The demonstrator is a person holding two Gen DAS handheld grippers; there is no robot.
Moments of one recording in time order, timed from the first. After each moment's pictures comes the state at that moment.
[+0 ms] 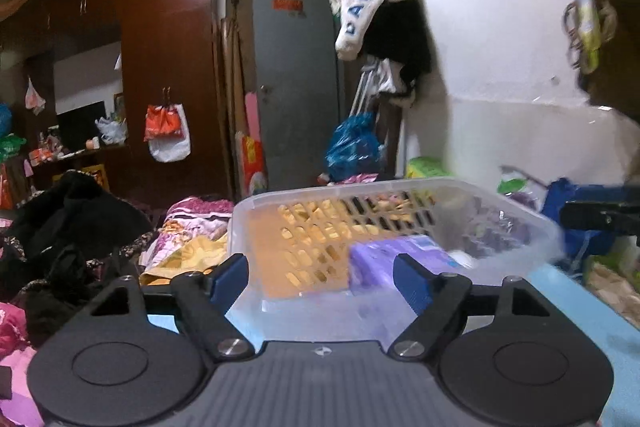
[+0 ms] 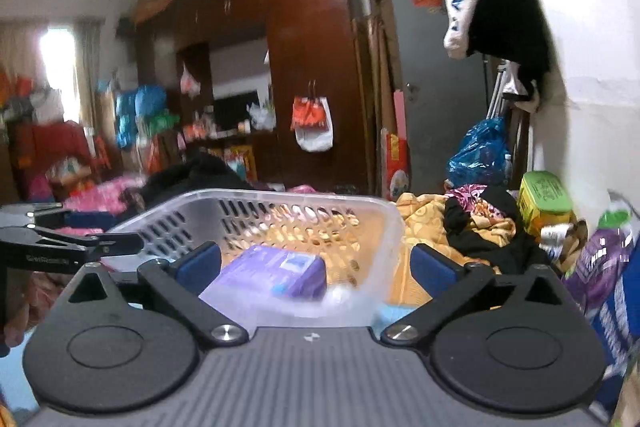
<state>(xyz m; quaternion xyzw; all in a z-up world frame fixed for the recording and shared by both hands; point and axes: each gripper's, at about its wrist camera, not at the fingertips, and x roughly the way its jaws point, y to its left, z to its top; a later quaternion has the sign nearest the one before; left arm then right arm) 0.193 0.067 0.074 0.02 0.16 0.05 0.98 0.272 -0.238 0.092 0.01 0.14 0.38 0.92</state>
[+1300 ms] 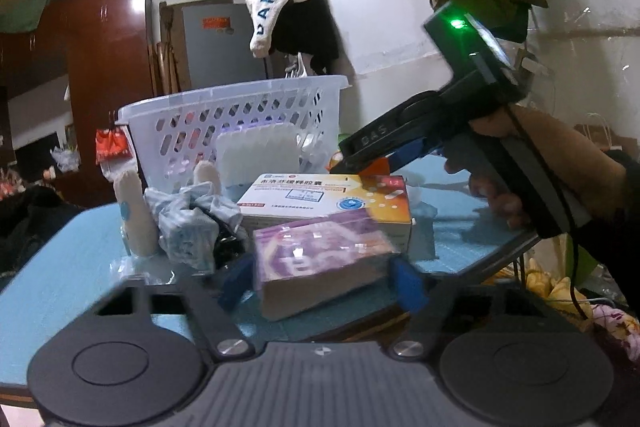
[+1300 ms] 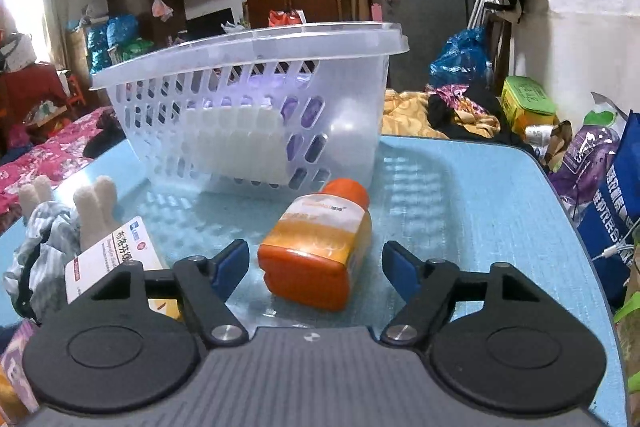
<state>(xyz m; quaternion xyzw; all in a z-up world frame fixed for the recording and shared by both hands) 0.041 -0.060 -0.065 0.08 0.14 -0.02 0.99 0.259 -0.202 0.006 -0.05 0.28 0.33 0.90</state>
